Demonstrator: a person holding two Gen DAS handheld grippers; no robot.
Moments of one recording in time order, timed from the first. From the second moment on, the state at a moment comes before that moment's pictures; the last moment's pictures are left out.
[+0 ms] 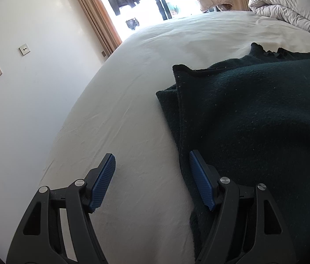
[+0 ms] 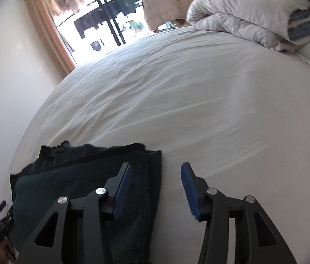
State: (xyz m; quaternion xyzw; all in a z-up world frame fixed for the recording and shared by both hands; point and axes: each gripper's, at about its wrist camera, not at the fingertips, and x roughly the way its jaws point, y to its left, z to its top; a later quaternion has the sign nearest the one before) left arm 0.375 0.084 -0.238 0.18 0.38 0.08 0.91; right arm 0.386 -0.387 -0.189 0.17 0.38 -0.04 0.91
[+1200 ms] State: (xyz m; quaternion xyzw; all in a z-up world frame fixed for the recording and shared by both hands) left arm 0.301 0.168 -0.194 -0.13 0.38 0.05 0.92; right arm 0.368 -0.280 -0.218 0.13 0.40 0.04 0.90
